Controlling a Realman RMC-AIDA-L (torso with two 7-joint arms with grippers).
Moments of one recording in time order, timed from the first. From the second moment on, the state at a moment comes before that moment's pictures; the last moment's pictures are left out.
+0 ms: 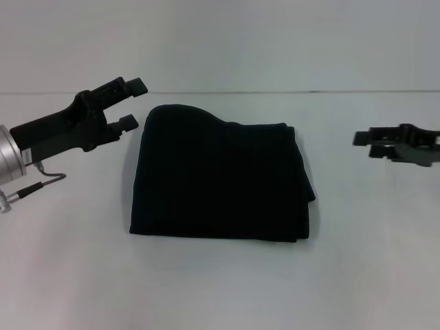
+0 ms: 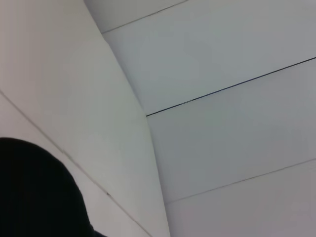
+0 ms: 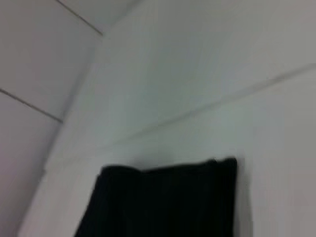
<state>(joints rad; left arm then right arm) -0.60 -2.07 0.37 0.60 1.95 1.47 -2.36 0.70 1.91 -0.59 -0.49 -2.17 -1.27 2.31</state>
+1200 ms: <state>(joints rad) -0.60 -2.07 0.31 0.62 1.93 1.45 -2.29 0.92 2.02 -0.80 -0.36 -2.31 -0.99 2.62</state>
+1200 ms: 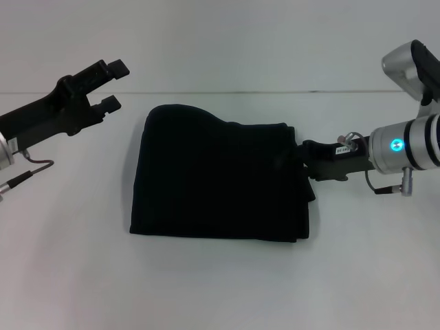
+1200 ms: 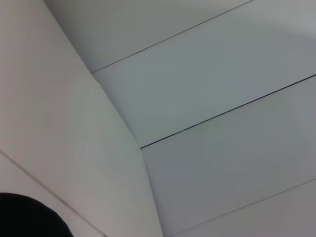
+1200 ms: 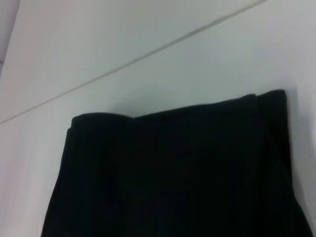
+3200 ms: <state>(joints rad) -0.59 -2.07 0.30 0.59 1.88 1.41 -2.26 0.92 2.06 -0.80 -0.42 -2.28 -0.92 2.59</state>
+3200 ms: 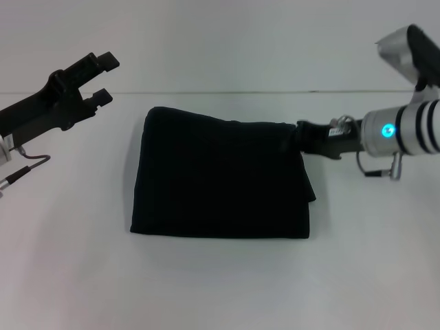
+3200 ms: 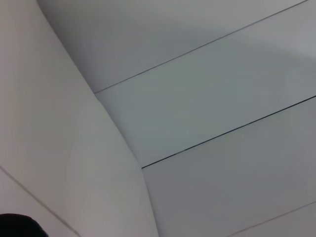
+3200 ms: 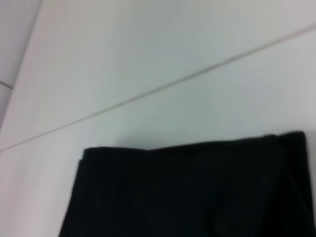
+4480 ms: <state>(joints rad) -0.59 -2.07 0.31 0.58 1.85 1.42 -2.26 0.92 2.00 -0.92 -0.32 -2.29 -0.84 2.67</state>
